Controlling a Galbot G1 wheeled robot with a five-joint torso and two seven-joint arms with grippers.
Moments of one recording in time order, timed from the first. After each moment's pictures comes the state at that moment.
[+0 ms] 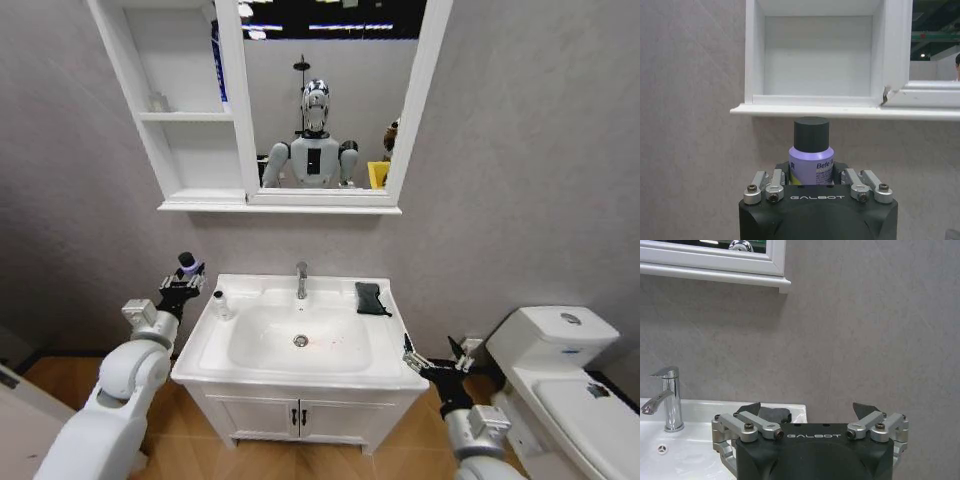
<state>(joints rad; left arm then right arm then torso) 0.87 -0.98 -0.57 -2.02 -0.69 0.46 -0.26 -1.67 1.51 0.69 2.35 0.08 -0.18 0.06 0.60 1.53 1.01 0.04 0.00</state>
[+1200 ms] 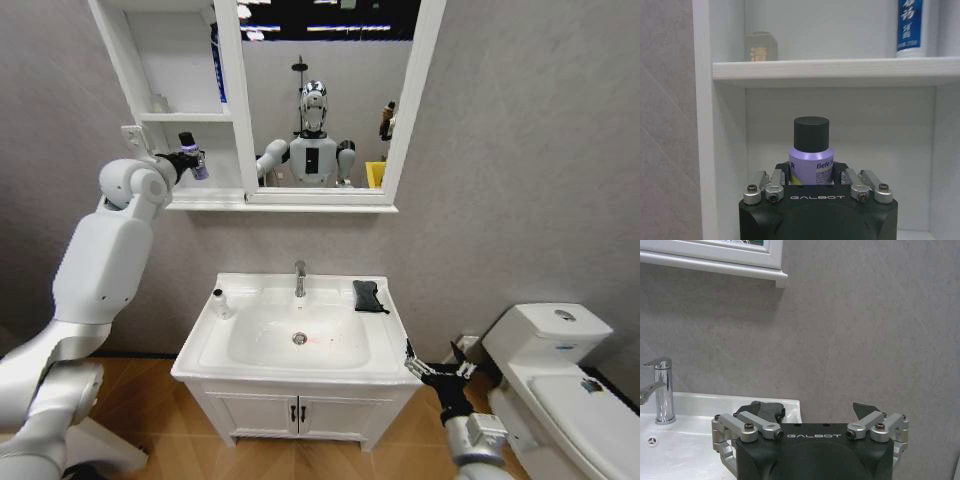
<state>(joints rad) -0.14 -1.00 -0.13 -1.28 -0.78 0.63 -0.25 -1.68 1.53 0.69 2.31 0.04 -0.11 0.07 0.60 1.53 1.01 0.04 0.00</state>
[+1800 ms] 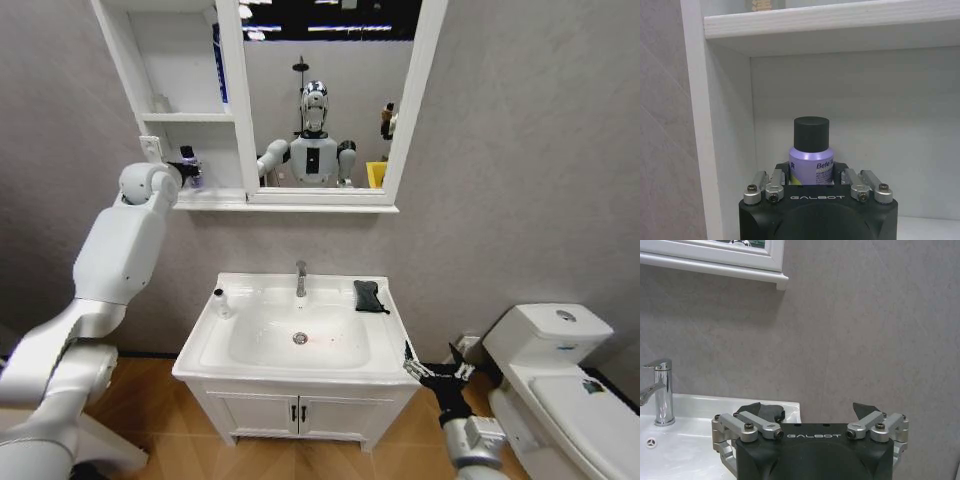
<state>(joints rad) -0.20 -1.05 -0.09 -1.14 -0.73 0.63 -0.24 -1.68 1.52 0.69 2.30 0.03 -0.10 0.07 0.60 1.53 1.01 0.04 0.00</state>
